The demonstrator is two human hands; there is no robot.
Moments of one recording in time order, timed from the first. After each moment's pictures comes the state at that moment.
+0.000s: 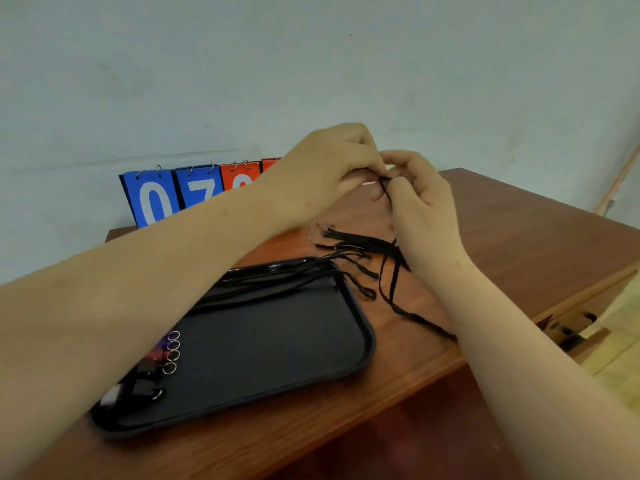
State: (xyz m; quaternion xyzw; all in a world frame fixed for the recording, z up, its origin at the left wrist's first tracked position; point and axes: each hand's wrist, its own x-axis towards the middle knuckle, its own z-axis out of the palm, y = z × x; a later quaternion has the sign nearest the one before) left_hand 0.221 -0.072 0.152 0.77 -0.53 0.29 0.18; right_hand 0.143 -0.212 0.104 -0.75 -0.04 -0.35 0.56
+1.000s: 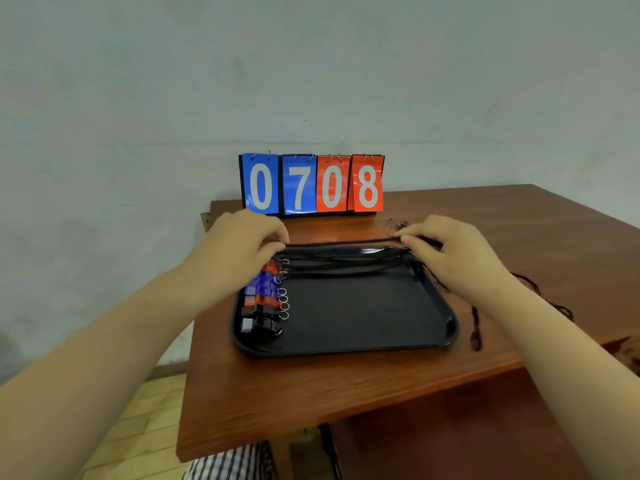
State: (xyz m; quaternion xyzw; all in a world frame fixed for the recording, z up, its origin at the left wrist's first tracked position) left_hand 0.160 0.161 0.074 0.94 -0.25 0.20 0.15; right_hand 0.123 -0.148 0.077 -0.95 -0.10 -0.21 0.23
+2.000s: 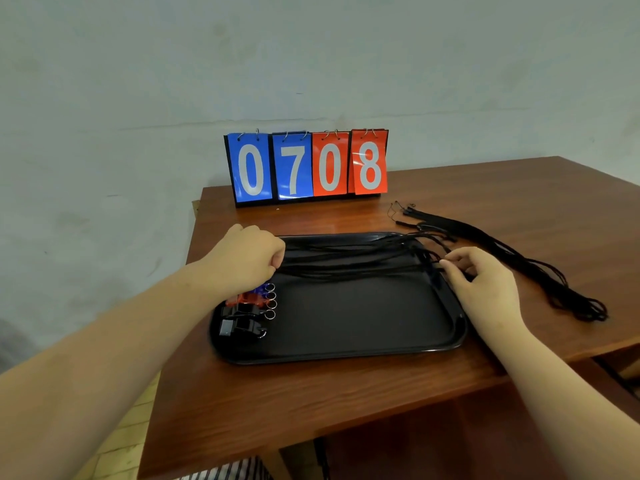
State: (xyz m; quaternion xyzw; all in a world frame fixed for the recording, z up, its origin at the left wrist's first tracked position) left_hand 0.228 0.135 0.016 0.97 -0.23 0.06 -0.01; right_hand 0.161 -0.219 -0.041 -0.91 0.08 -0.27 0.31
